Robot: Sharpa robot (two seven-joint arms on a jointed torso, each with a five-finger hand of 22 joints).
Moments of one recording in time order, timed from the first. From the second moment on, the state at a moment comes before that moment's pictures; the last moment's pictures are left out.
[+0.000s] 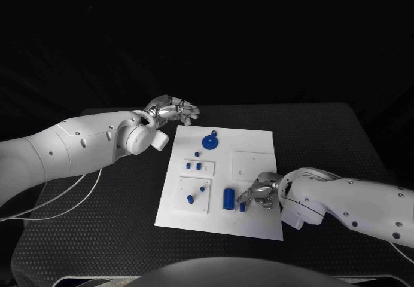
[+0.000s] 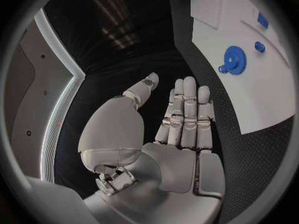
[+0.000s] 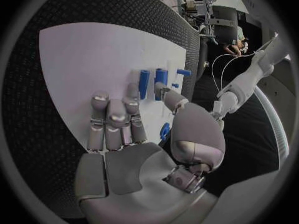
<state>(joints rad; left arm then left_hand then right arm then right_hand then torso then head) 1.26 -0.72 -0.14 1.16 -0.23 -0.13 0.25 1.08 -0.15 0.52 -0.17 0.06 0.87 0.17 0.26 0.56 1.25 0.09 0.07 0.30 1.04 0.01 0.74 0.59 0.02 0.79 -0.09 0.65 1.31 1.15 -0.73 -0.25 1.61 -0.85 -0.18 -0.60 0.80 -0.27 0.72 -0.15 0.06 1.07 0.08 0.25 0.64 1.12 -0.02 1.18 1.04 1.27 -0.12 1.29 1.03 0.25 1.06 -0.02 1.06 1.26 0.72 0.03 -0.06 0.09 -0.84</state>
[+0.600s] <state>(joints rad) 1.26 -0.72 -0.14 1.16 -0.23 -0.13 0.25 1.08 -0.15 0.52 -0.17 0.06 0.87 0.17 0.26 0.56 1.25 0.09 0.07 0.30 1.04 0.01 0.74 0.59 0.02 0.79 -0.09 0.65 1.31 1.15 -0.74 -0.24 1.62 -0.88 -0.13 -0.57 0.84 -0.27 0.66 -0.21 0.07 1.05 0.09 0.24 0.64 1.09 -0.01 1.18 1.04 1.25 -0.12 1.29 1.03 0.25 1.04 -0.02 1.06 1.26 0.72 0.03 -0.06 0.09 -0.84</state>
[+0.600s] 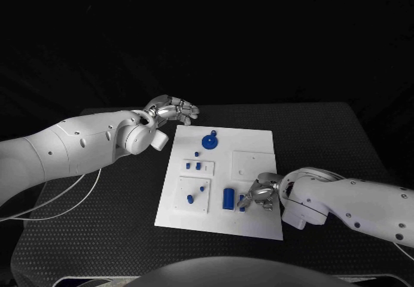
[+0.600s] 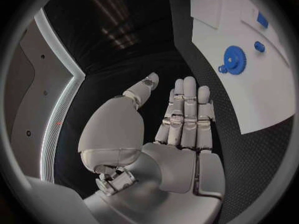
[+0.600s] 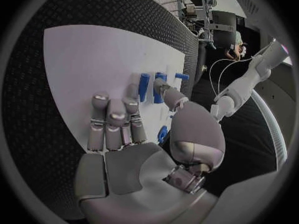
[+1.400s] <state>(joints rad) 1.26 -0.72 -0.14 1.16 -0.23 -0.13 0.25 1.08 -0.15 0.52 -0.17 0.06 0.87 0.17 0.26 0.56 1.25 0.09 0.07 0.30 1.04 0.01 0.74 0.60 0.02 0.79 -0.09 0.65 1.31 1.14 -0.75 -0.24 1.61 -0.90 -0.09 -0.53 0.93 -0.18 0.55 -0.28 0.05 1.05 0.09 0.24 0.65 1.09 -0.02 1.18 1.04 1.24 -0.12 1.30 1.04 0.25 1.03 -0.02 1.06 1.26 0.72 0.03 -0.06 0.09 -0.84</state>
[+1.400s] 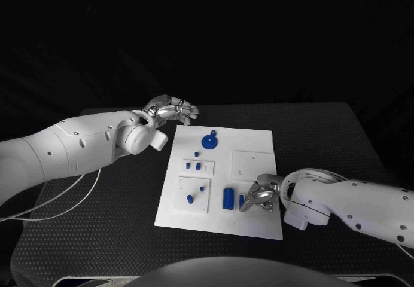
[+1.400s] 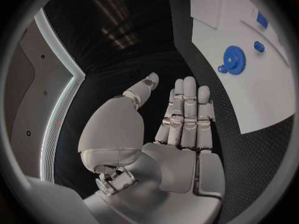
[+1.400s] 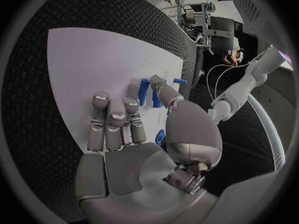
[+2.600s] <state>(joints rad) 1.26 -0.72 -0.15 1.16 -0.23 -0.13 0.25 1.08 -0.15 0.52 -0.16 0.06 0.87 0.17 0.26 0.56 1.25 0.09 0.07 0.30 1.04 0.01 0.74 0.60 0.02 0.79 -0.09 0.65 1.31 1.15 -0.79 -0.24 1.61 -0.89 -0.07 -0.49 0.93 -0.23 0.60 -0.23 0.05 1.05 0.09 0.22 0.64 1.11 -0.02 1.18 1.04 1.25 -0.12 1.30 1.03 0.25 1.04 -0.02 1.06 1.24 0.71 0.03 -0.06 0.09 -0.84</state>
